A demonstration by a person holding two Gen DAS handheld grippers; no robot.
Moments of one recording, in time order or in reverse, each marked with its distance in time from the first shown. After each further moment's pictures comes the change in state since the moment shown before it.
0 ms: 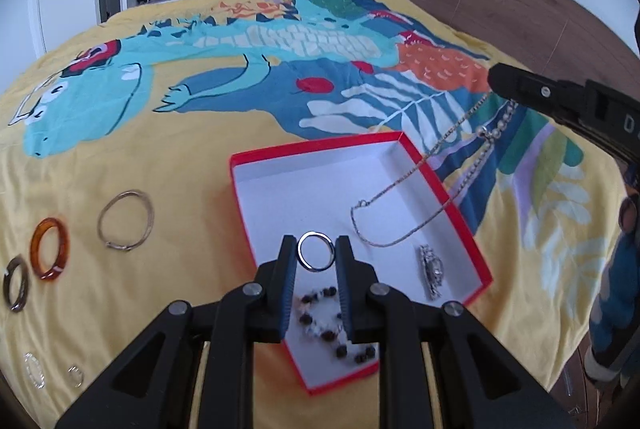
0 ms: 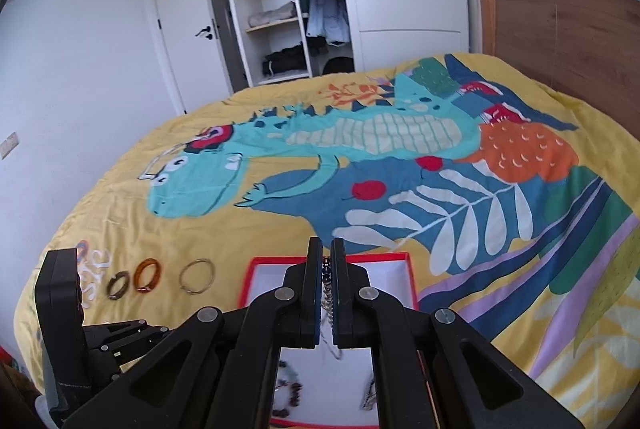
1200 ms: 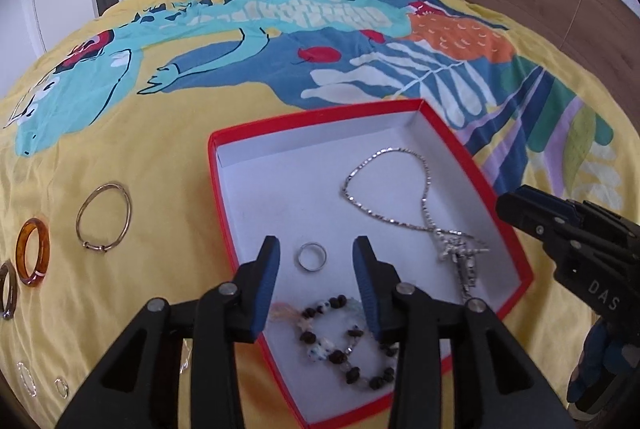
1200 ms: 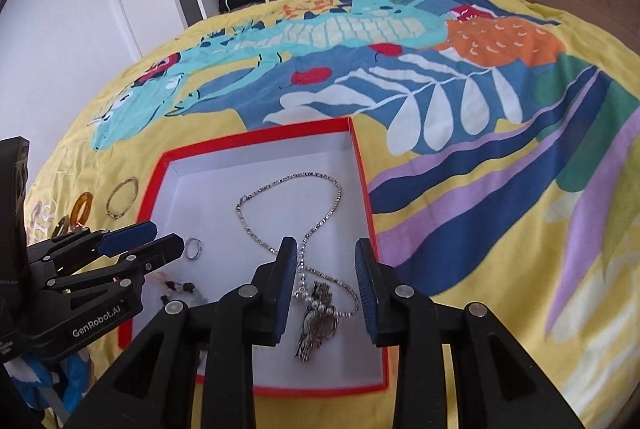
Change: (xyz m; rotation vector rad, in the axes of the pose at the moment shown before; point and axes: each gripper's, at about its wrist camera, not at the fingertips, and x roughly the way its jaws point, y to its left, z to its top) left arm 0.033 -0.009 -0.006 0.030 0.053 0.051; right arm 0.035 -0.041 -0.077 0.053 0.206 -0.103
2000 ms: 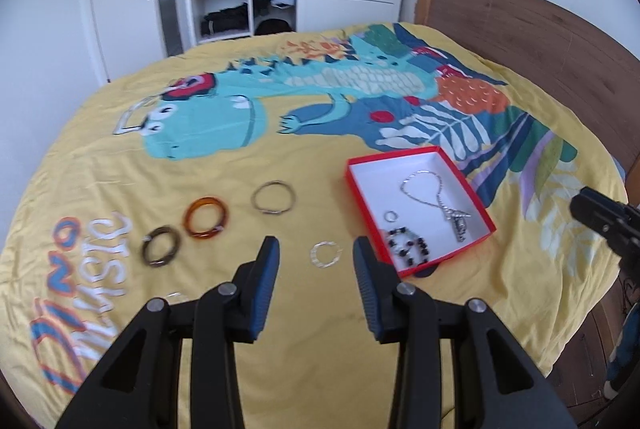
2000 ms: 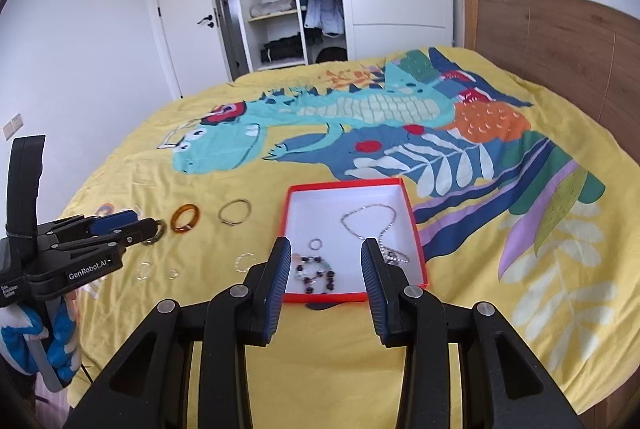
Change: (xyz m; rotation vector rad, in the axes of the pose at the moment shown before) left arm -0.243 0.073 -0.064 -0.038 -0.155 0.167; right arm -0.212 0.103 -0.042 -0.071 -0.193 0.054
